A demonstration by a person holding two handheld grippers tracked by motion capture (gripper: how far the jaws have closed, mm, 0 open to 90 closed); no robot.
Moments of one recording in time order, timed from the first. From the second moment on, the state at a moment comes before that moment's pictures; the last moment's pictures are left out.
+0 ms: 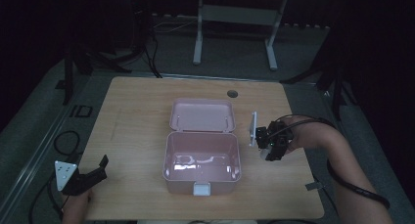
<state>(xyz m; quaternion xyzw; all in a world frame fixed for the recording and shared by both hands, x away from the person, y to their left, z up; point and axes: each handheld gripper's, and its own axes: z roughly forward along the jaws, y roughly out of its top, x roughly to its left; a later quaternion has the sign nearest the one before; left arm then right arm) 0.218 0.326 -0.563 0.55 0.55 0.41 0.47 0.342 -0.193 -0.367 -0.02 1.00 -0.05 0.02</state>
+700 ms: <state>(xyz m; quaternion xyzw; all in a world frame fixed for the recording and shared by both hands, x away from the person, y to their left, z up) 0.218 0.326 -0.563 0.55 0.55 0.41 0.47 0.341 -0.143 -0.362 -0.06 1.00 -0.04 0.02</state>
